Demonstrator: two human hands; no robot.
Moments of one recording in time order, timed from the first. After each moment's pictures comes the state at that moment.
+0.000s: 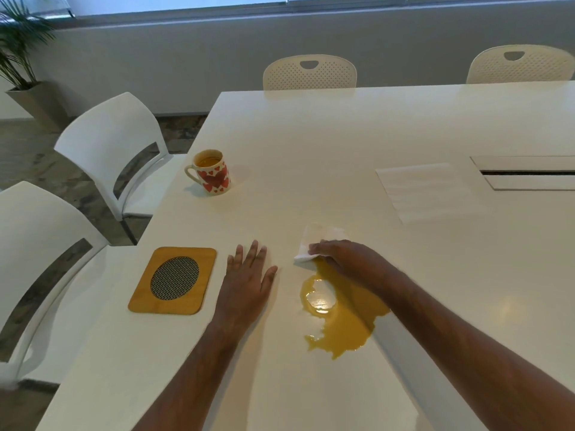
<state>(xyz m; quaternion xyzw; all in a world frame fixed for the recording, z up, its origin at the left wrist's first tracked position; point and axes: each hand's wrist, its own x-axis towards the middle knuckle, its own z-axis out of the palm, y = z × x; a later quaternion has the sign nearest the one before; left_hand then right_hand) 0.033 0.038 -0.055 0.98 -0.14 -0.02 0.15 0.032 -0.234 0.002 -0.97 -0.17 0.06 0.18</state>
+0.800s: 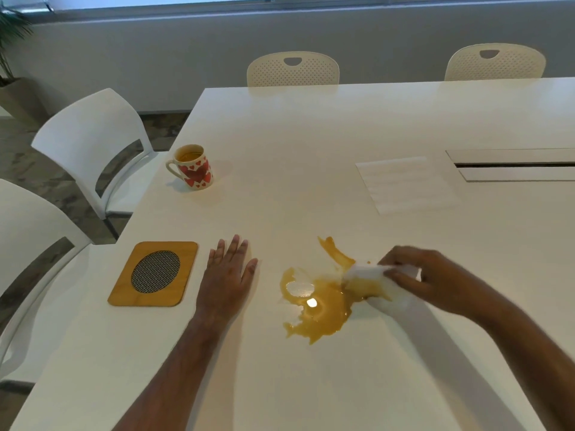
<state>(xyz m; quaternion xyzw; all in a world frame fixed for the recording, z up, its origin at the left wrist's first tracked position) 0.026 0.036 -0.059 0.98 -0.13 0.02 0.16 -0.092 -0.351 0.064 -0.93 -0.11 0.03 0.35</state>
